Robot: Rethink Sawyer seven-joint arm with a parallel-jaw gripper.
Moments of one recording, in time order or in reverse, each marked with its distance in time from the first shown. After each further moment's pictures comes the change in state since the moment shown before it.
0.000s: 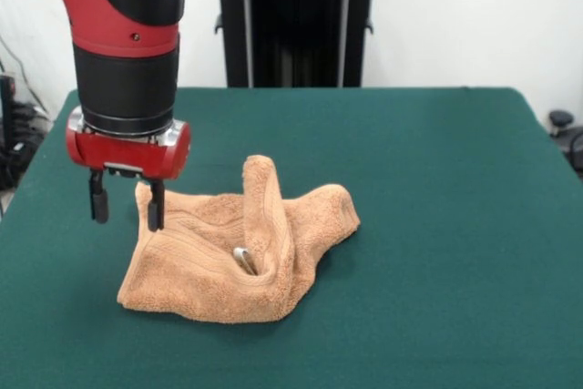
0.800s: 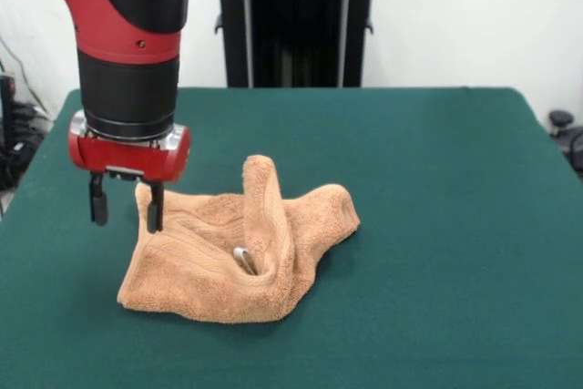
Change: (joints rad) arm -0.001 0.011 0.000 0.004 -0.031 -0.013 0.000
